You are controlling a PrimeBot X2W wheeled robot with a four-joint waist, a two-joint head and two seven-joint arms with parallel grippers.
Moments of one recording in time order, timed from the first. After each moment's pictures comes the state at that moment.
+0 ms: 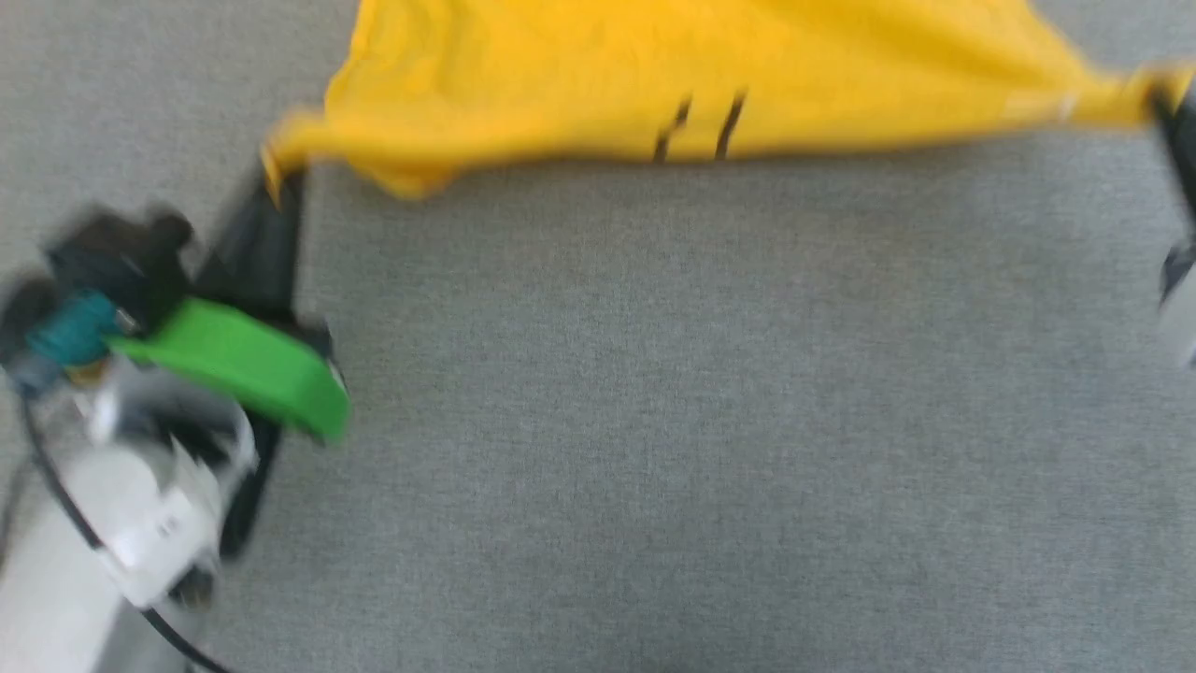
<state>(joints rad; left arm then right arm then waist) -0.41 0.57 -0.34 -0.28 -0.52 0.22 0.13 -0.49 -0.55 0.03 -0.03 0.43 0.13 0.35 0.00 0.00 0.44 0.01</state>
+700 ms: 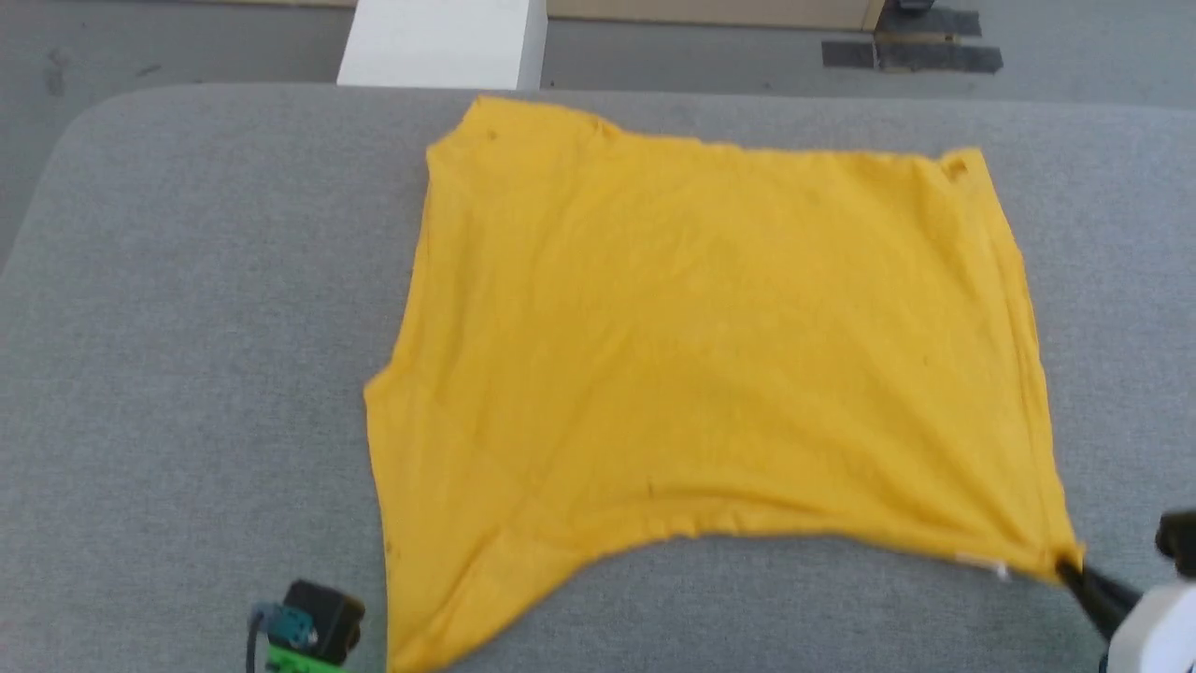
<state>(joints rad) 0.12 0.72 -0.56 -0.32 -0.74 0.21 0.52 0.18 -0.48 -0.03 -0.12 0.48 0.13 0.50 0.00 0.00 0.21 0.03</state>
